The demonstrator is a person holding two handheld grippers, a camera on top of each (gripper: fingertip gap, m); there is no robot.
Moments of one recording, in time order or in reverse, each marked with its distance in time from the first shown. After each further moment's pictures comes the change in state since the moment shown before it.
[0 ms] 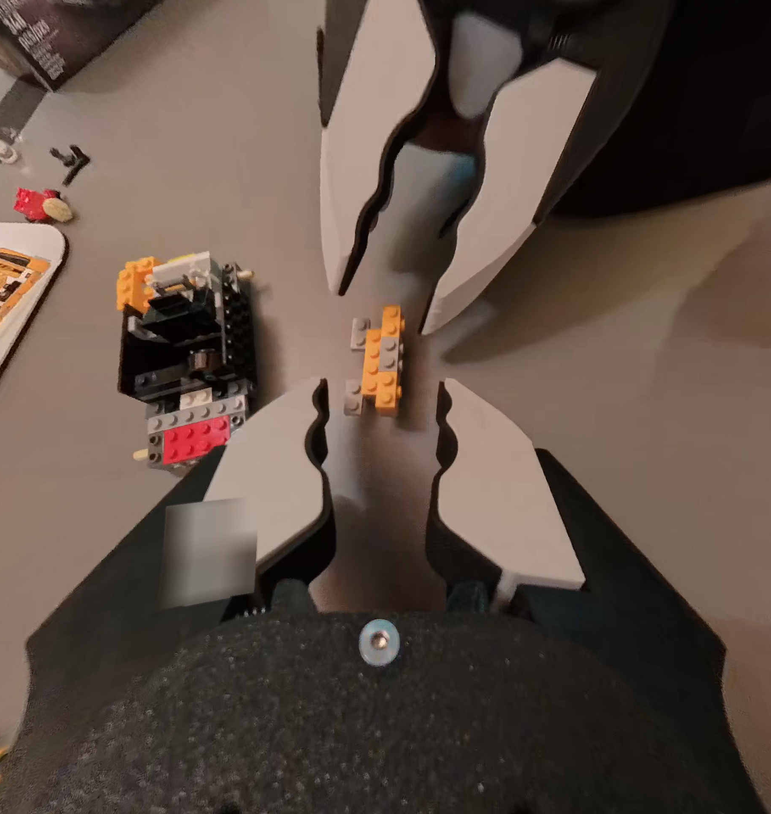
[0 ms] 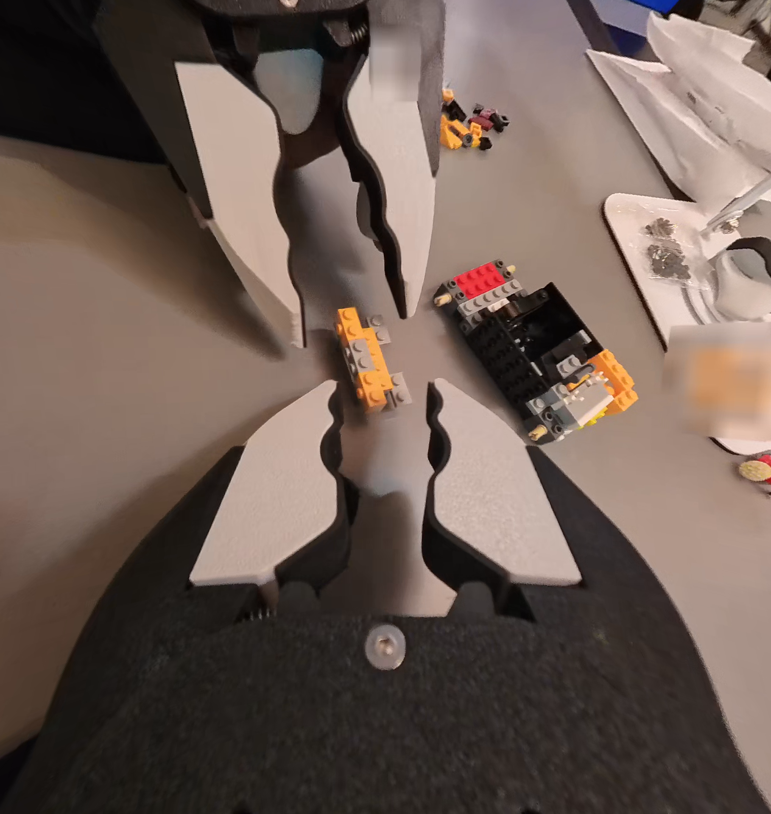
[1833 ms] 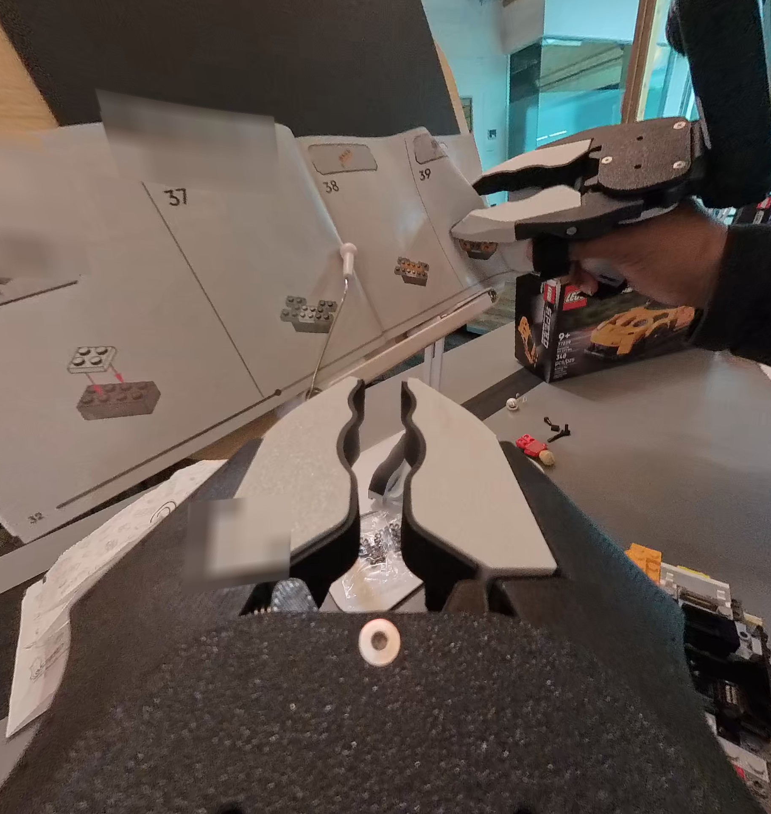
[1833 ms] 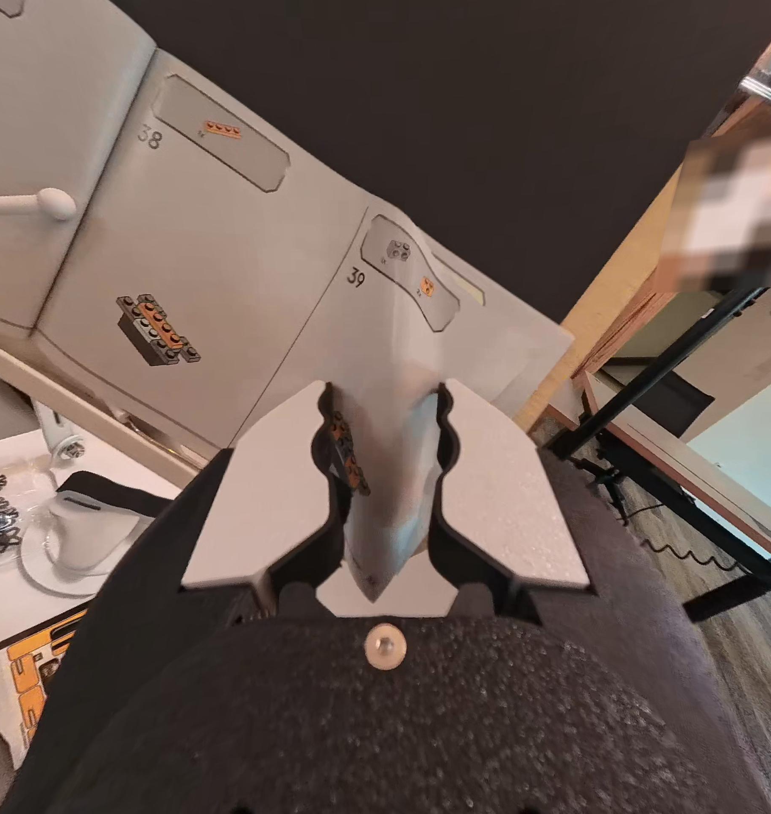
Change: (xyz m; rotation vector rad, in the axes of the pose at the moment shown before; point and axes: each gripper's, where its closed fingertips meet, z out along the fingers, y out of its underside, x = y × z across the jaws) left arm -0.247 -0.078 -0.121 0.542 -0.764 -0.227; right arm 0.386 -0.092 -0.051 0.254 0.818 0.047
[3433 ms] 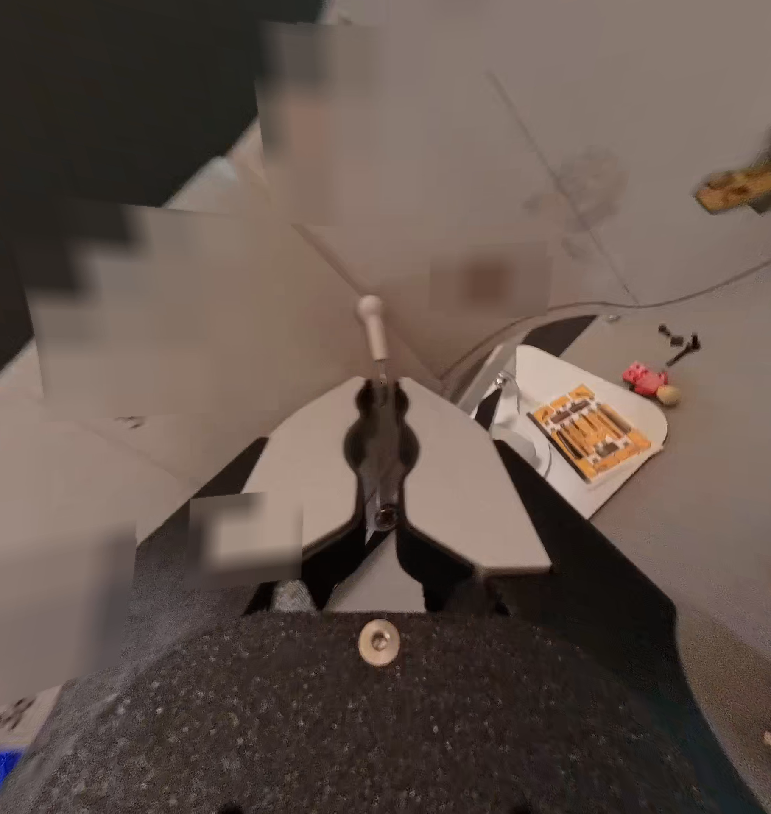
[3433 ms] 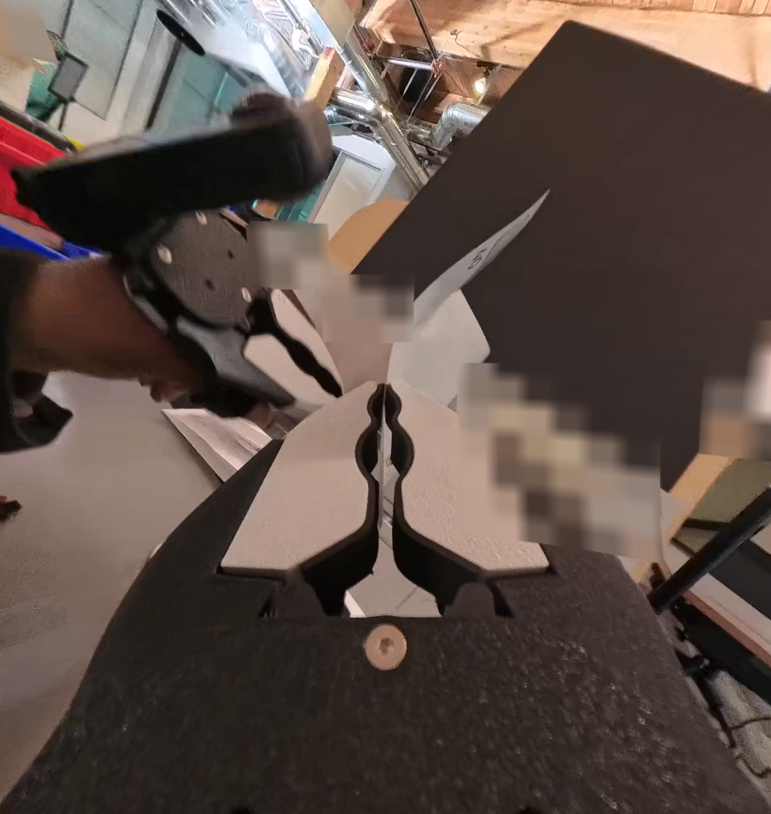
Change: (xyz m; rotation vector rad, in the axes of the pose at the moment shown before) left arm -0.023 -0.011 0.072 -0.395 -0.014 0.310; right arm -0.108 -0.097 -0.081 0.369 -0.144 -0.033
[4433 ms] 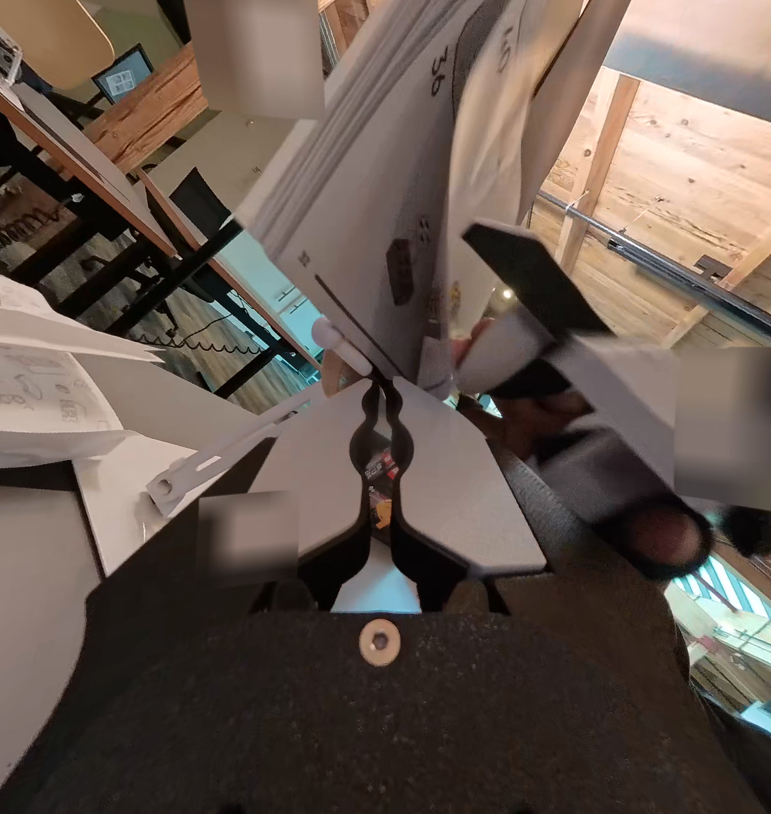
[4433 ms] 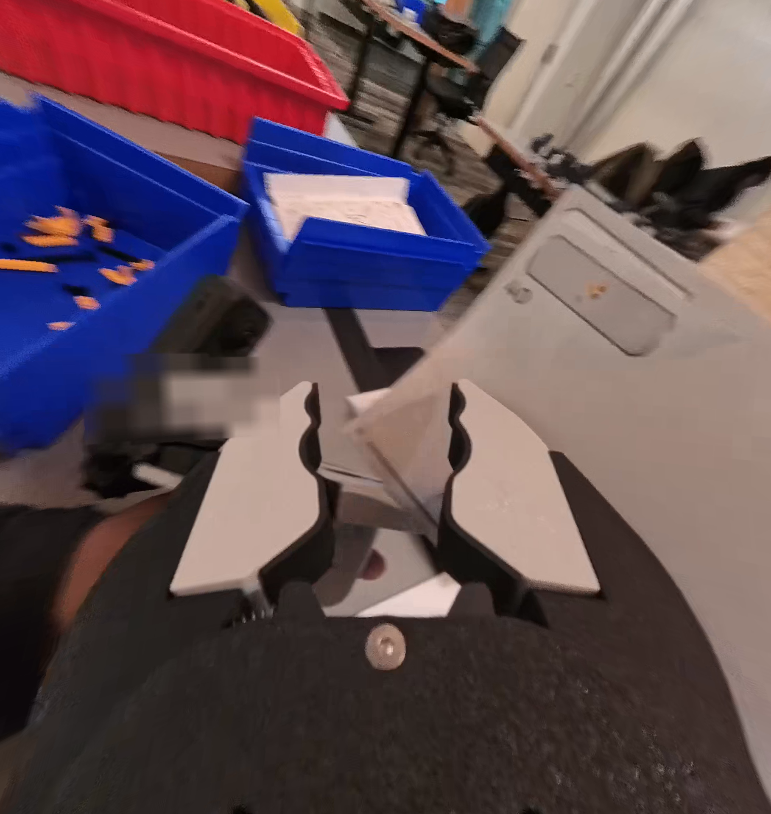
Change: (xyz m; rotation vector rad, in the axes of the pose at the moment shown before) left arm -0.033 0.078 -0.049 0.702 0.420 -1.381; right arm -0.160 0.010 0.153 -0.352 -0.454 0.161
